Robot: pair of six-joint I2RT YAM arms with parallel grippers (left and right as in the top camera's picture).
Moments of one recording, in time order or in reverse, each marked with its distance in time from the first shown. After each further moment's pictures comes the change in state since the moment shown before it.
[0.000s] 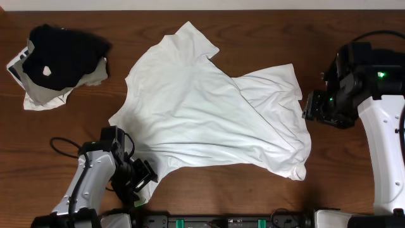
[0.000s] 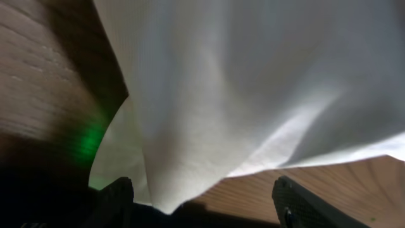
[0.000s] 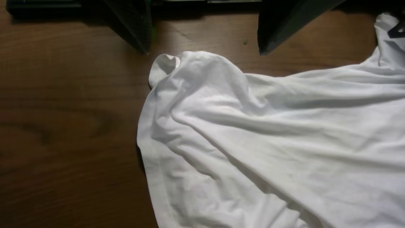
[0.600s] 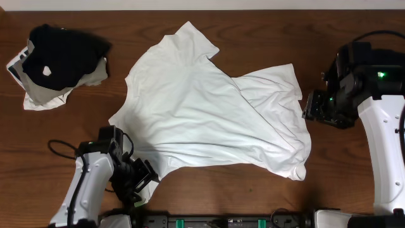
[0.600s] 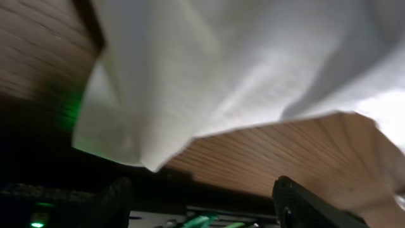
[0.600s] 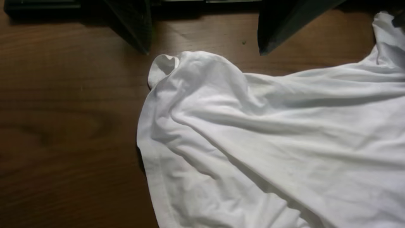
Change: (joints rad) left arm 0.000 -0.040 0.045 -0.103 0.047 0.005; right arm 0.000 0.000 0.000 0.000 0.000 0.010
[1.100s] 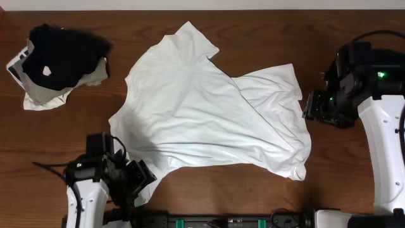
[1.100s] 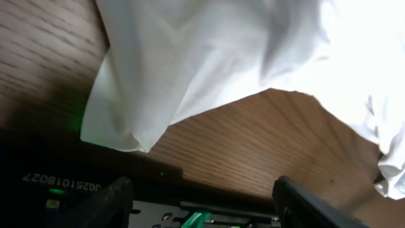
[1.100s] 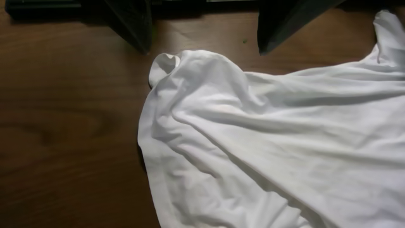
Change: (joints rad) left arm 0.032 -0.293 0.018 -0.104 0.020 0.055; right arm 0.000 0.000 0.000 0.003 0.003 0.000
